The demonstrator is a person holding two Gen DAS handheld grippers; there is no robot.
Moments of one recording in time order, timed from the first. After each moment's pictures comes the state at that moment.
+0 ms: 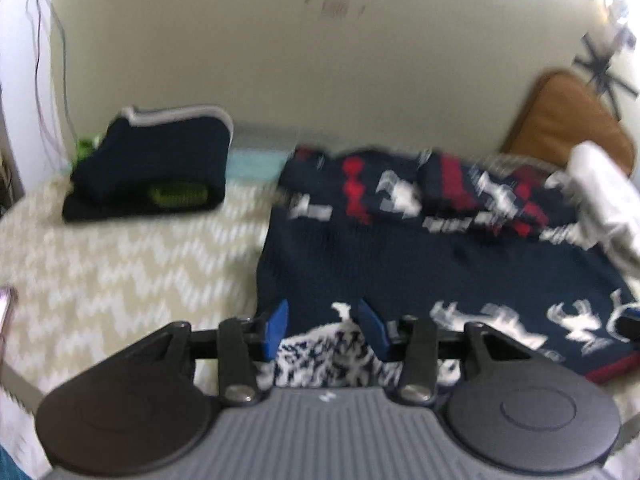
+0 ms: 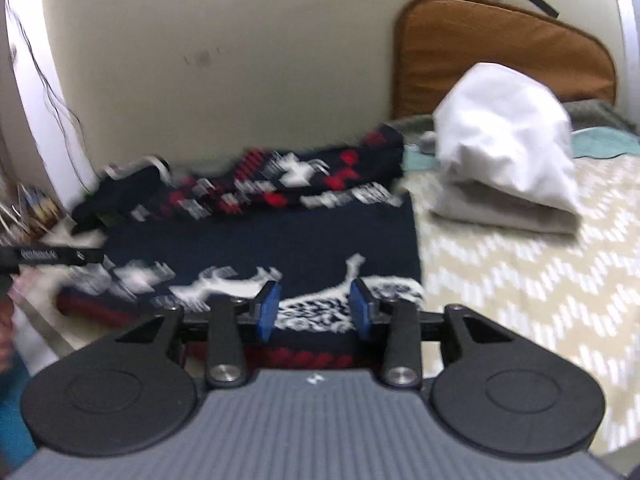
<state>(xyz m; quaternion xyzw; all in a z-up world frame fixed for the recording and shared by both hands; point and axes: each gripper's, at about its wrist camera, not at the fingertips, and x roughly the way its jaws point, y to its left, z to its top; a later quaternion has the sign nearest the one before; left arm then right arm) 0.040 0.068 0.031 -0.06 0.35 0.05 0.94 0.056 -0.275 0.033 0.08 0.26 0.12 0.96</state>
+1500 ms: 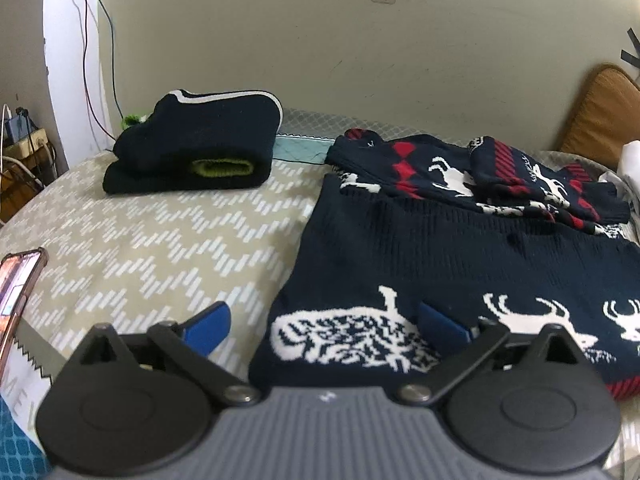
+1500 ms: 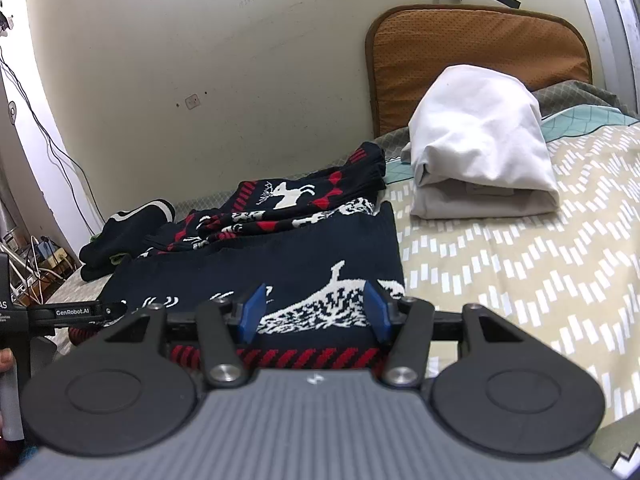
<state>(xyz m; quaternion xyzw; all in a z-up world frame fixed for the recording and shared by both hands) 0.030 0.065 0.014 -0.05 0.34 0.13 0.93 0.037 -0.299 0.033 0.16 0.22 0.12 0.95</state>
